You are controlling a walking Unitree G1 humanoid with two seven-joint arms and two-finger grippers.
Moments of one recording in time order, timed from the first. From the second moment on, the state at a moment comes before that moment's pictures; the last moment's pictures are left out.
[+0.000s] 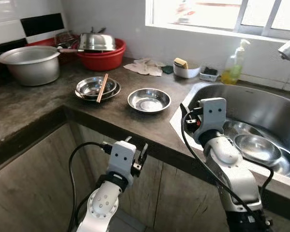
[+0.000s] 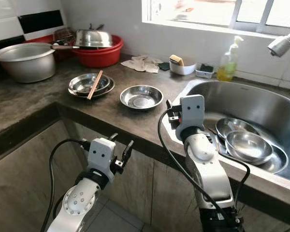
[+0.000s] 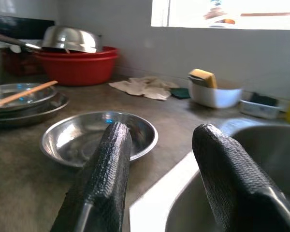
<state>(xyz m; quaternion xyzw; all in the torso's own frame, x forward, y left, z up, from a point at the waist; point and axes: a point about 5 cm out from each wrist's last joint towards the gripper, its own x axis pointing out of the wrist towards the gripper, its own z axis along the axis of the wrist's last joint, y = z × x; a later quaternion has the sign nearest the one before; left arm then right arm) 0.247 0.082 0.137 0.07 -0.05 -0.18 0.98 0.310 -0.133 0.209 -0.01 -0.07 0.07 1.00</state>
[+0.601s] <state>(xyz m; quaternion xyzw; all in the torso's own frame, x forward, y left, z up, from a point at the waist) 0.243 0.085 0.132 0.06 -0.03 -0.17 0.98 0.352 -0.127 0.210 -0.01 -0.01 0.09 1.00</state>
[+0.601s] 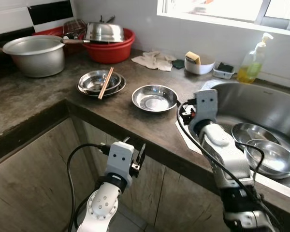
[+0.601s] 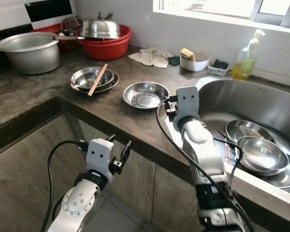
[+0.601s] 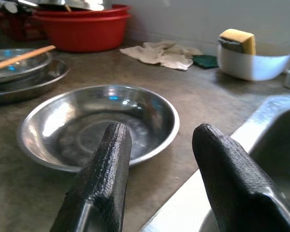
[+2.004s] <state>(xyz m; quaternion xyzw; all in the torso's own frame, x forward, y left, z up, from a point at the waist) 0.223 0.076 0.133 0.04 -0.02 -0.18 0.98 0.420 -0.111 0.226 0.08 0.21 0.06 0.97</state>
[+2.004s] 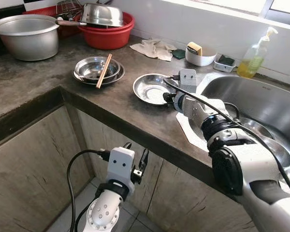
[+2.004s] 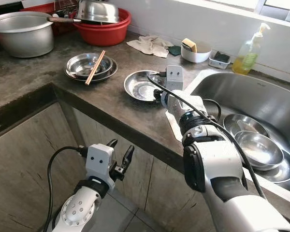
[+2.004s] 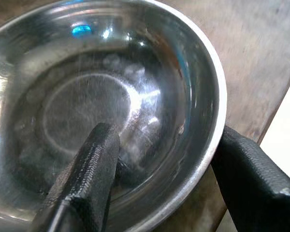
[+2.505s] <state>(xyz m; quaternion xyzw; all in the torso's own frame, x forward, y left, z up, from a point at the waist) 0.226 0.077 0.136 0.04 -0.03 -0.18 0.98 0.418 -0.114 0.229 0.20 0.25 0.04 0.95</state>
